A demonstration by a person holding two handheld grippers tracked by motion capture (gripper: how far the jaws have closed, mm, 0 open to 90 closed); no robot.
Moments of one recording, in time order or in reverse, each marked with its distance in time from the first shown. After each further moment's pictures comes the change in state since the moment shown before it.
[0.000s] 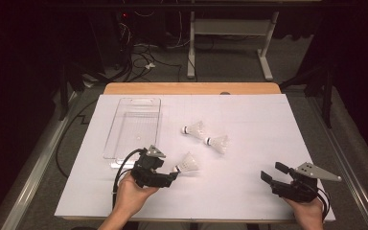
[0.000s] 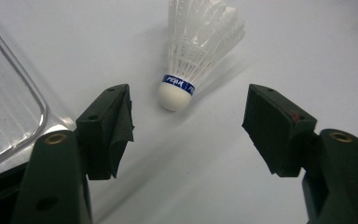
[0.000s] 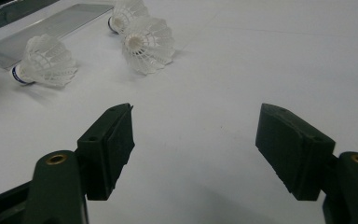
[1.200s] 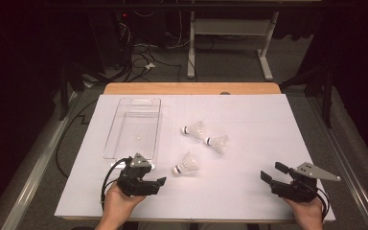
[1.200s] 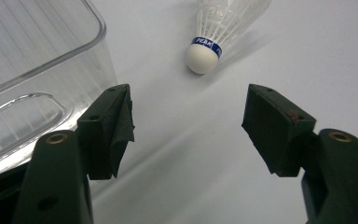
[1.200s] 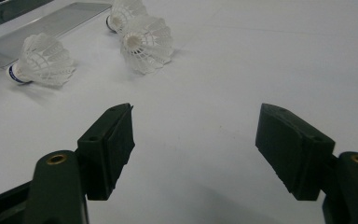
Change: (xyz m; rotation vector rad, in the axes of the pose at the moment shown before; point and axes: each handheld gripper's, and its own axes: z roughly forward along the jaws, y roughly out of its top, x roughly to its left) left arm 0.011 -0.037 -0.014 -0.048 0.049 -0.023; right arm 0.001 0.000 0.001 0.002 -0.009 -0.002
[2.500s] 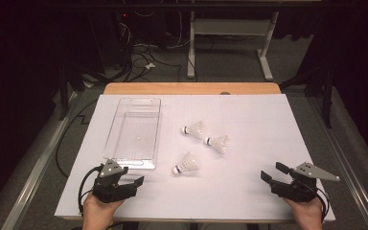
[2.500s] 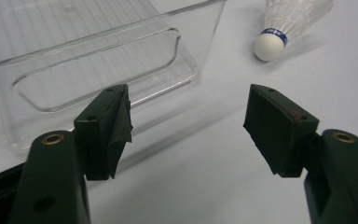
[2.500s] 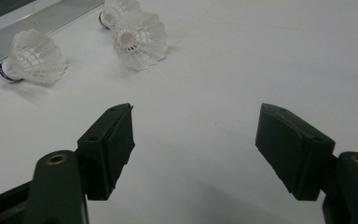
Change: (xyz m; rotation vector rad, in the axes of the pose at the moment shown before) left arm 0.032 -0.045 -0.030 -0.129 0.121 -0.085; right arm 0.000 0.000 0.001 0.013 -0.023 0.004
